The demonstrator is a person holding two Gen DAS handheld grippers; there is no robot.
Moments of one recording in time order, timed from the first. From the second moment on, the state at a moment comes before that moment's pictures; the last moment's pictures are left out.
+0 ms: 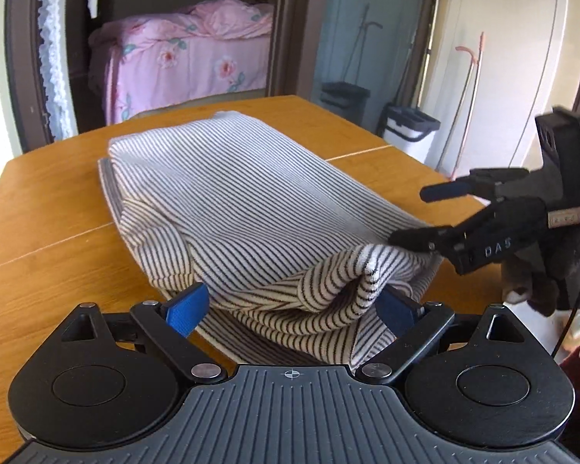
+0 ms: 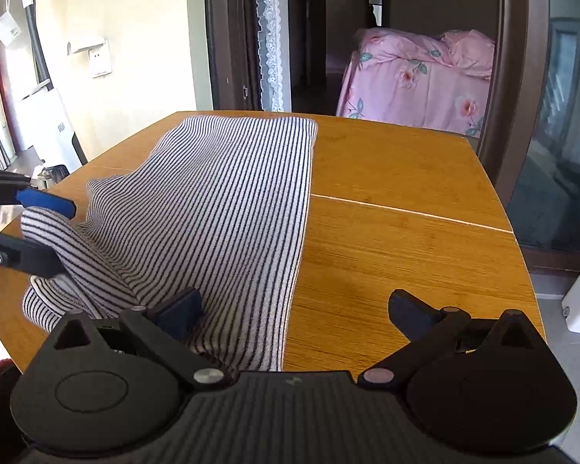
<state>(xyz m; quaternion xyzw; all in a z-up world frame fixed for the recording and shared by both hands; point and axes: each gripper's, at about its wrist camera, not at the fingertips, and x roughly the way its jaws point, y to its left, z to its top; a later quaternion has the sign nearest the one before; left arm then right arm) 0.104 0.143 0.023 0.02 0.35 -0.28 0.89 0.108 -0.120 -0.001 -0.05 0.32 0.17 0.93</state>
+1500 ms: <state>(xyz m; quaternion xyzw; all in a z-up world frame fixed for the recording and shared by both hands) 0.083 0.160 0.016 0.05 0.37 -0.25 0.90 0.083 -0.088 0.009 -0.18 0.27 0.26 0.91</state>
